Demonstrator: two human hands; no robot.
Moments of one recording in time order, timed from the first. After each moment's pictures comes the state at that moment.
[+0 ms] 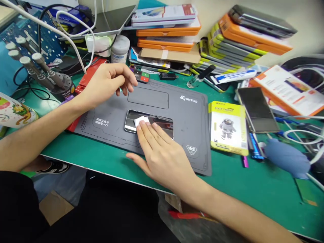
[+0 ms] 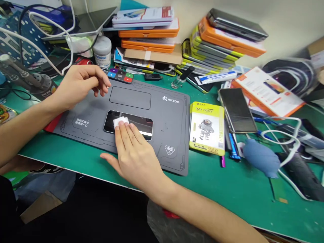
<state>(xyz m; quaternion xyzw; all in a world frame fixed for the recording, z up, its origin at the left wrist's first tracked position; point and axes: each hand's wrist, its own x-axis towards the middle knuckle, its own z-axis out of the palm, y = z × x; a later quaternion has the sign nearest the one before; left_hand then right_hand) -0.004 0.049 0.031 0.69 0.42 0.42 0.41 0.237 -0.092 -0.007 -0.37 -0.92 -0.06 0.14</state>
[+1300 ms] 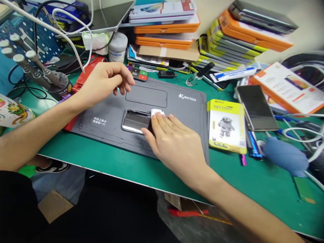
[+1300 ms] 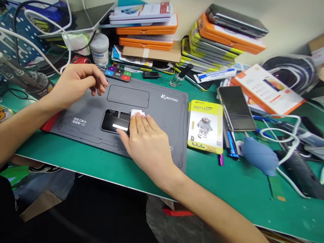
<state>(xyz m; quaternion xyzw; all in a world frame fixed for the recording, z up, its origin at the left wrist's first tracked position) -0.004 0.049 0.031 0.69 0.41 0.42 0.42 0.248 -0.081 0.001 -0.44 -0.87 -0.16 0.12</state>
